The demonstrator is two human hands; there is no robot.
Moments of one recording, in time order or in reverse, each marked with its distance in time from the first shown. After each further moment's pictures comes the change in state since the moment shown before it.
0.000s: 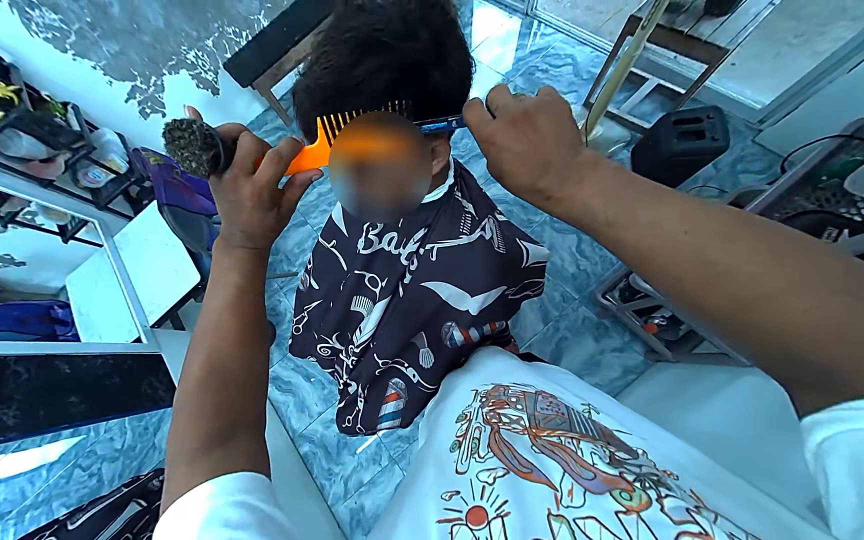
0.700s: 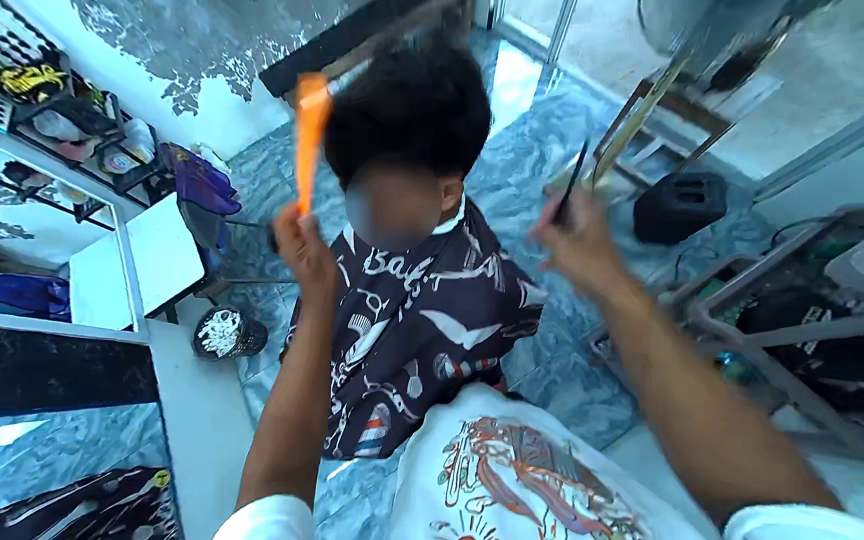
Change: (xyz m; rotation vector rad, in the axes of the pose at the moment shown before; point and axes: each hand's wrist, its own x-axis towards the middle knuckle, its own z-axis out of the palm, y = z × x) left_hand -0.044 0.081 0.037 -0.577 0.365 -0.782; right_hand -0.087 0.035 0.046 1.153 -0.052 0.530
